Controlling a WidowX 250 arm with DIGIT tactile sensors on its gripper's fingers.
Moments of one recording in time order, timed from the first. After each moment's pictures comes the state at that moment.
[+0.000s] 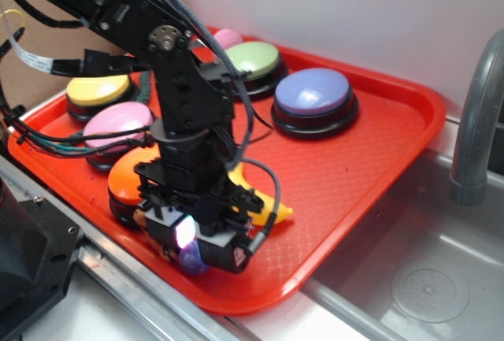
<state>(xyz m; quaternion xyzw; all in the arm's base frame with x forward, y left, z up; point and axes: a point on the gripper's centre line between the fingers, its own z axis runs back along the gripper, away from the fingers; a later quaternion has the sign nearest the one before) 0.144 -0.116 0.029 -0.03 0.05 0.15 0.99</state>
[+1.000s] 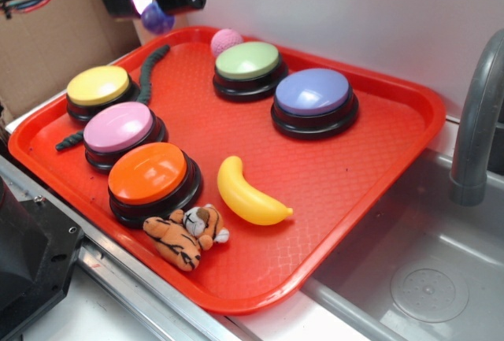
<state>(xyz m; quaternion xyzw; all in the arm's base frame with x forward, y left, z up) 0.225 -0.009 0.169 -0.08 -0.06 0.21 0.97</state>
